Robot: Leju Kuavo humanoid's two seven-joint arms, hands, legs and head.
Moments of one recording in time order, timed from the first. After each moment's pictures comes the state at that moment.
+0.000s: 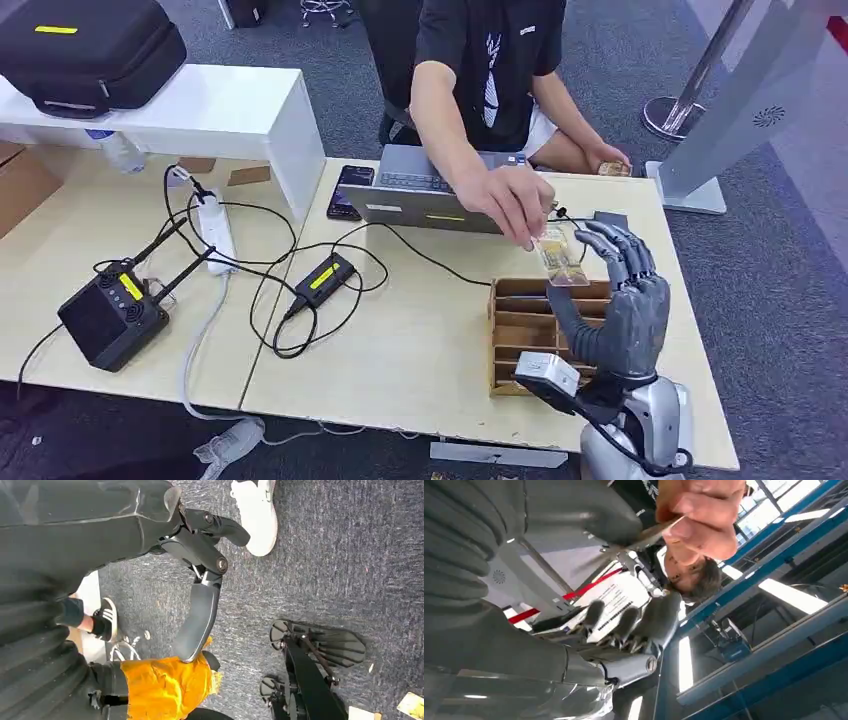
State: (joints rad) left arm -0.10 -0.10 1.44 -0.21 -1.25 -0.01 -0.10; right arm -0.13 0.01 0.19 -1.63 0.97 -0.69 -0.29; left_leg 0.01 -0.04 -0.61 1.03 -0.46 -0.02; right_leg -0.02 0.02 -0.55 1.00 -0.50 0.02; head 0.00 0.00
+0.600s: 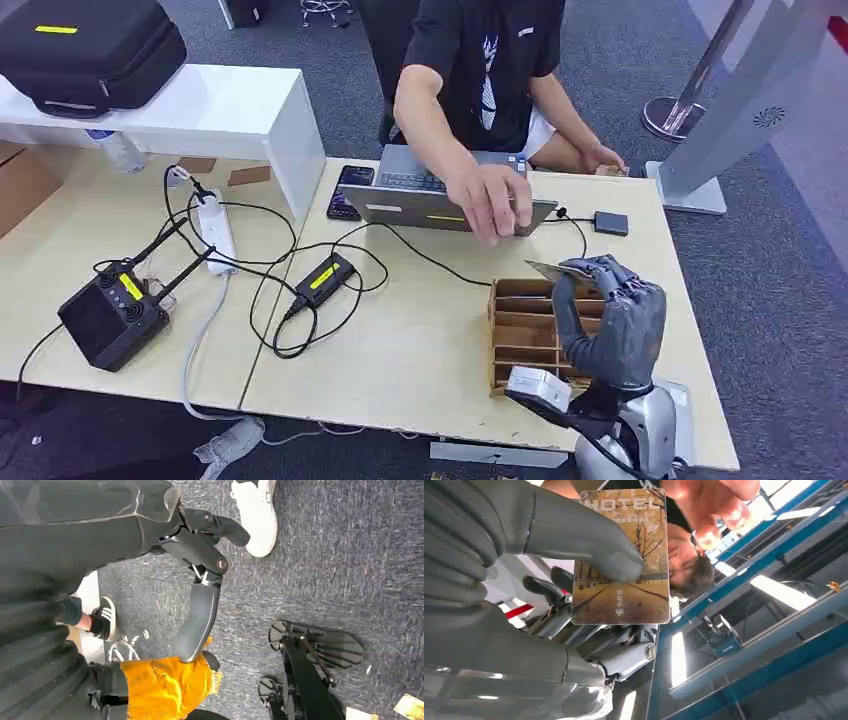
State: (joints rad) left arm -0.09 -0.09 1.44 -0.21 -1.23 -0.01 -0.10; right arm -0.08 0.02 0.19 -1.67 1.01 -0.70 -0.32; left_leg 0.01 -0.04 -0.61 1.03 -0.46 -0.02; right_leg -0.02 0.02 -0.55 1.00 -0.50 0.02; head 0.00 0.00
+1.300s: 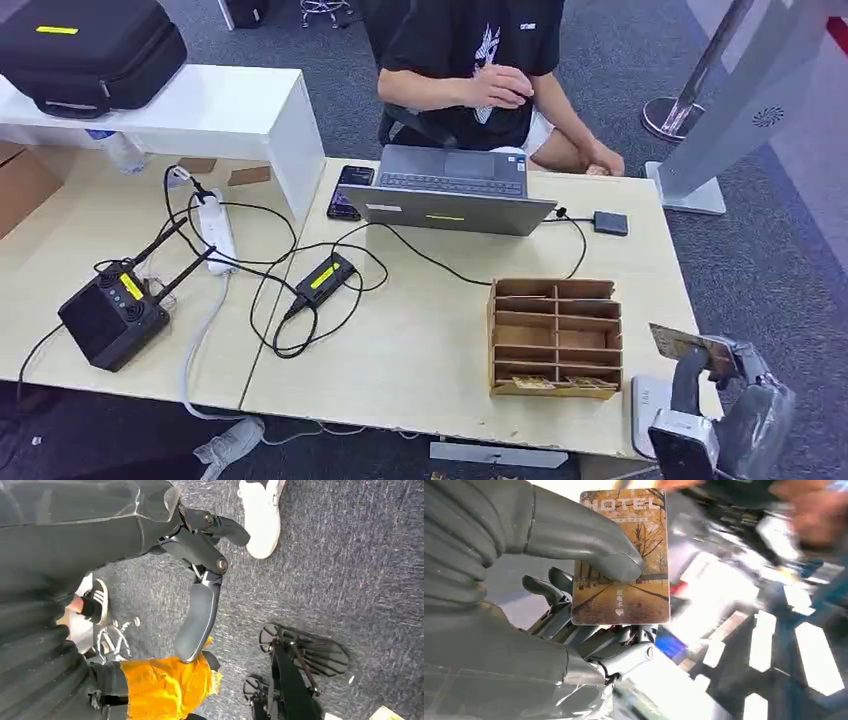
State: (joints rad) left arm -0.09 -0.09 1.47 -0.21 -1.16 0.03 -0.11; right arm 0.26 0.01 -0.13 -1.83 0.73 -0.67 -0.25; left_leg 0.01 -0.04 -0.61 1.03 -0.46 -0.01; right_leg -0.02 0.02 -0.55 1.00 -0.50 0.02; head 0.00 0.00
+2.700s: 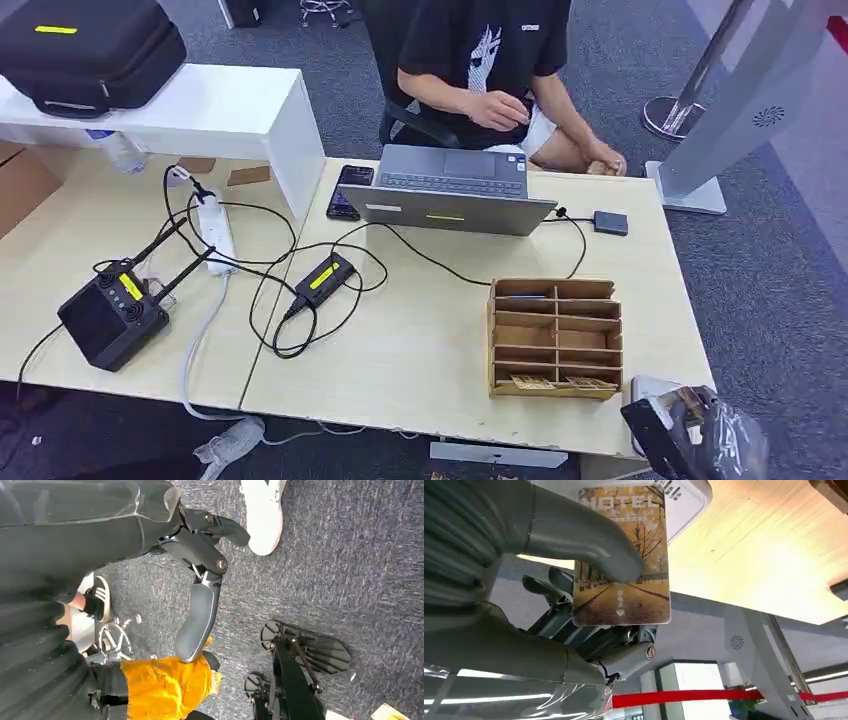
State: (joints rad) left arm -0.09 -0.10 1.49 -0.21 -1.17 0.02 -0.11; right arm 0.26 -0.12 -0.20 -1.54 0.99 -0.42 0.09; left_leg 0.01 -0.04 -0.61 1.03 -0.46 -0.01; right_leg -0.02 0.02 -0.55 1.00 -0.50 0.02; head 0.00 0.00
